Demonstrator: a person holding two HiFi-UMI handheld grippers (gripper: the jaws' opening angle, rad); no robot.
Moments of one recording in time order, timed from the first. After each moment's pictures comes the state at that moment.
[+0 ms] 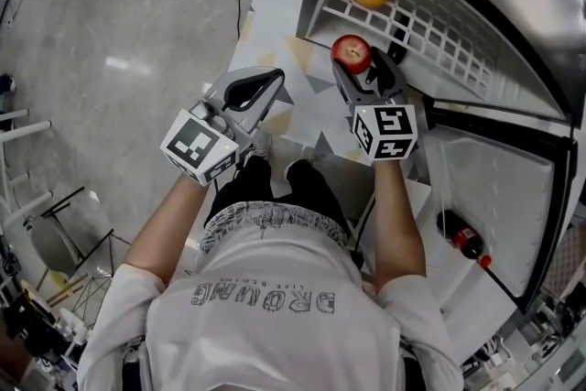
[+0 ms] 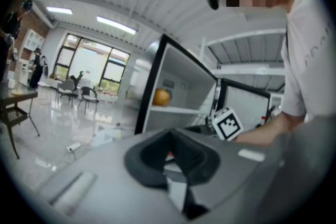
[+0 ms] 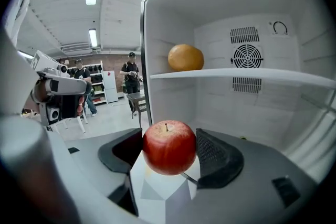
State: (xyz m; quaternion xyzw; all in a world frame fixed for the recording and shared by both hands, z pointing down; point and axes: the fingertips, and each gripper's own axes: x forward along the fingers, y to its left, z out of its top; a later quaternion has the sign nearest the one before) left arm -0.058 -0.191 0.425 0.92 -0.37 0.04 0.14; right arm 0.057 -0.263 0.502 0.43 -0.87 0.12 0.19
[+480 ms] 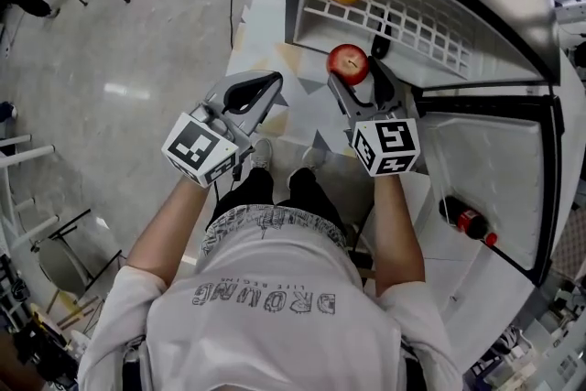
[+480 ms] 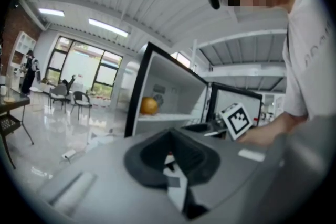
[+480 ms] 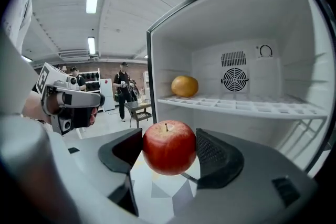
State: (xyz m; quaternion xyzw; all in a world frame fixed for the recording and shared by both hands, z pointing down) left arm -0.043 -0.176 0.395 0.93 -0.34 0.04 0.11; right arm 0.072 -0.224 0.448 0.46 -0.87 0.11 0.15
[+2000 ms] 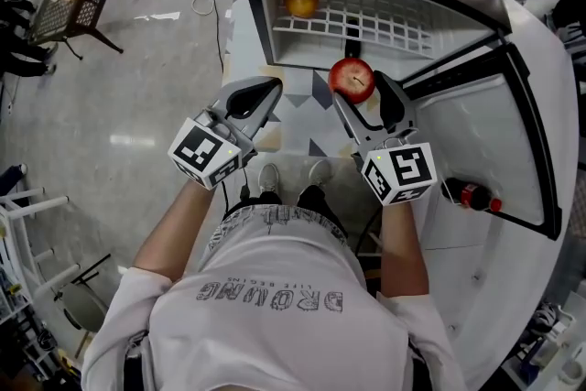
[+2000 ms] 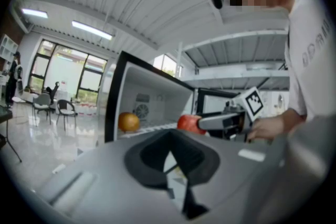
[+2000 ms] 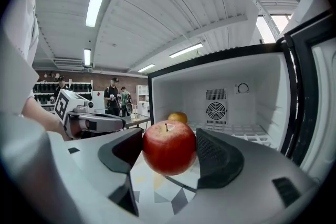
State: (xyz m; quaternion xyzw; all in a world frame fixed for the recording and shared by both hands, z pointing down) left arm -0.007 -0.172 0.349 0.96 -0.28 0.03 0.07; right arm 0.112 -0.171 0.344 0.51 -0.86 0.08 0.07
